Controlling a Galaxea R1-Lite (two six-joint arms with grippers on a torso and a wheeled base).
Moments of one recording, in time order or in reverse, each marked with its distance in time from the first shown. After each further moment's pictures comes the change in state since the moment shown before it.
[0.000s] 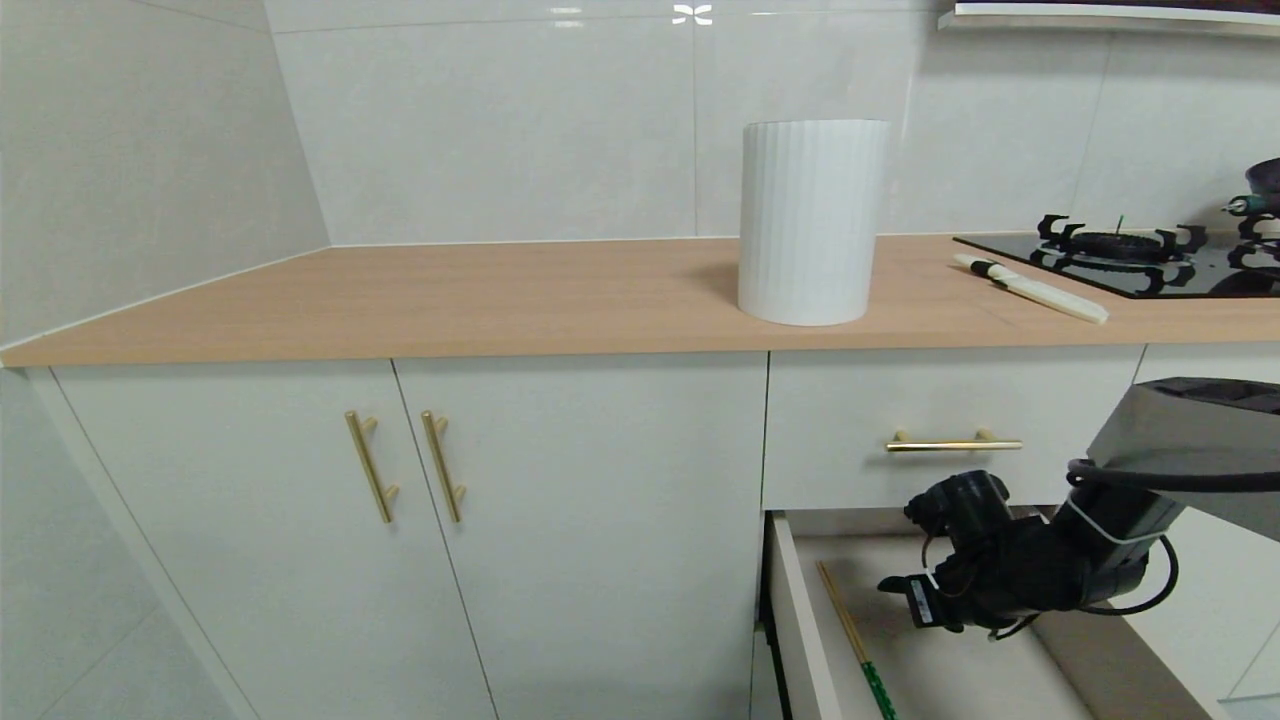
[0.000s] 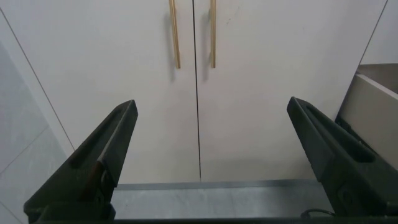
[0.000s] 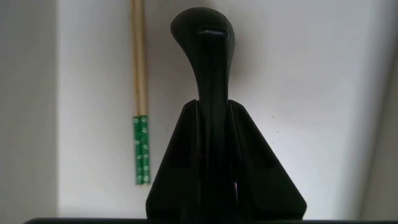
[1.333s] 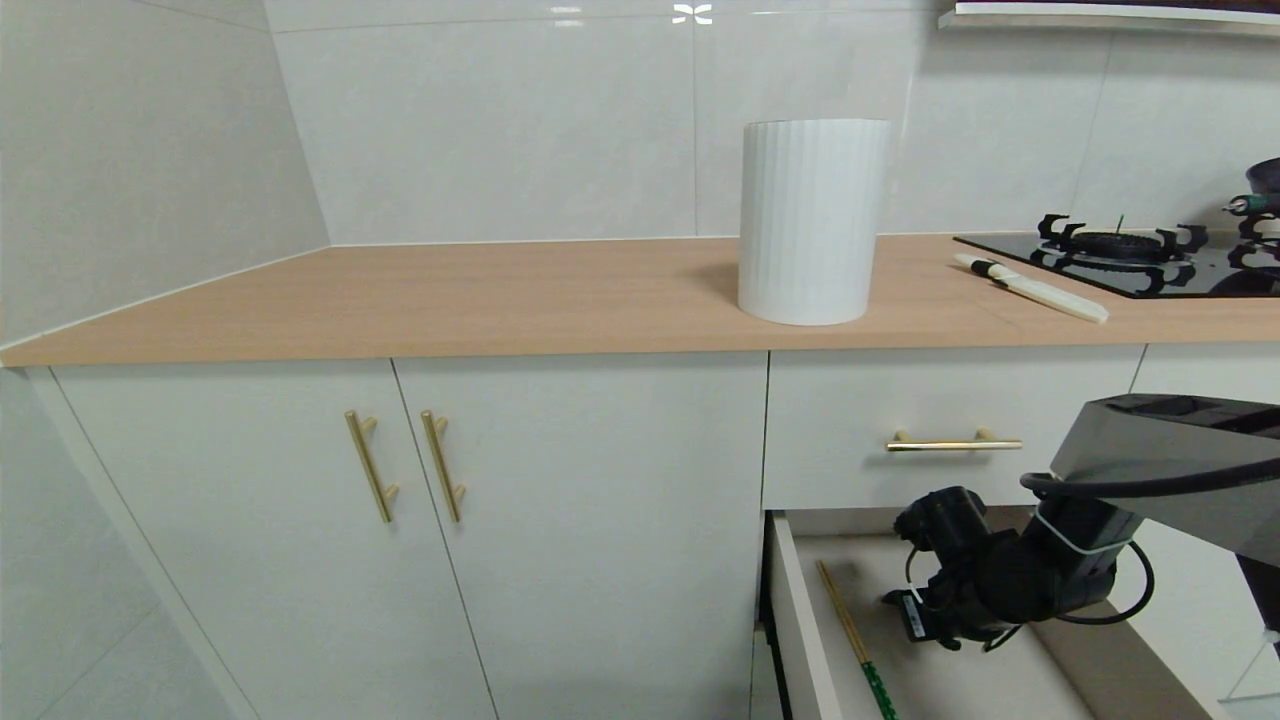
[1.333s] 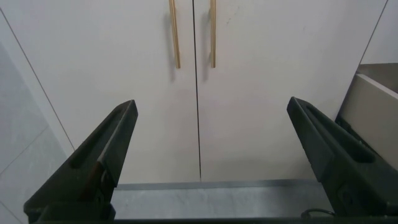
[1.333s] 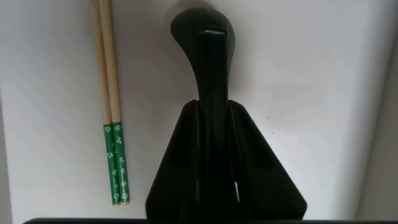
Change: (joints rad) left arm 0.000 0.000 0.000 0.000 0.000 0.001; right arm 0.025 0.072 -0.030 0.001 -0.103 0.002
